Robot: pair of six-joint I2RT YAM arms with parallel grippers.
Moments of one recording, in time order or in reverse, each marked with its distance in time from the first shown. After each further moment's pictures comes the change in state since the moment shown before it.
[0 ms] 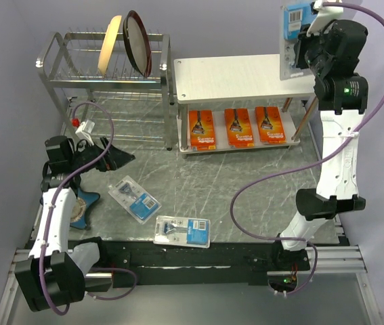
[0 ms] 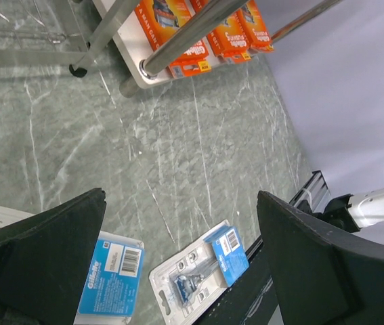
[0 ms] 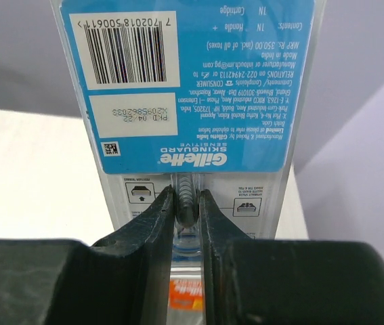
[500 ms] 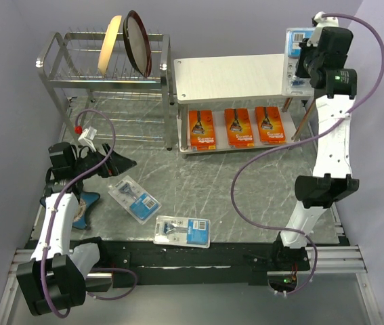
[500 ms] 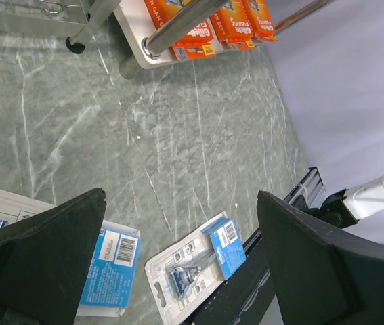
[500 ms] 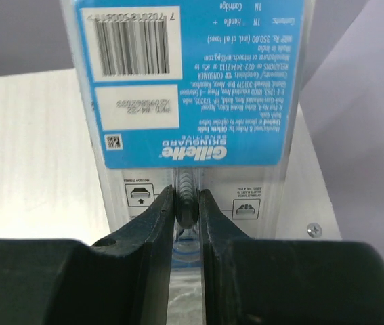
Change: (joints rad) left arm 0.000 -0.037 -0.089 0.018 0.000 -0.019; right arm -0.095 0.134 -0.026 -0.102 0.068 0.144
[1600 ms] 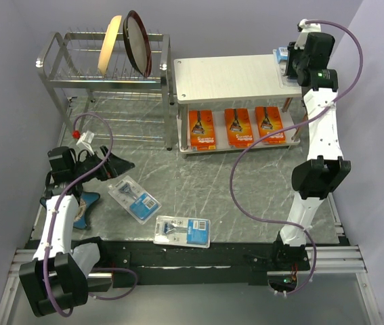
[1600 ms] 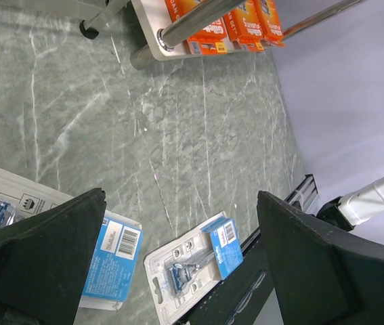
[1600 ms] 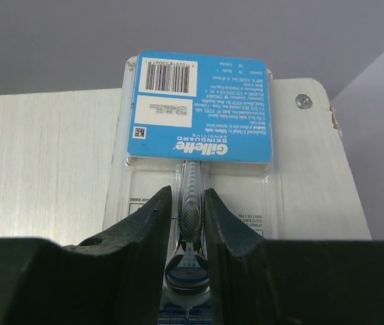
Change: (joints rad) left arm 0.038 -0.006 -0.047 0.010 -0.001 -0.026; right arm -0.009 0.135 -0.100 0.225 -0.033 -0.057
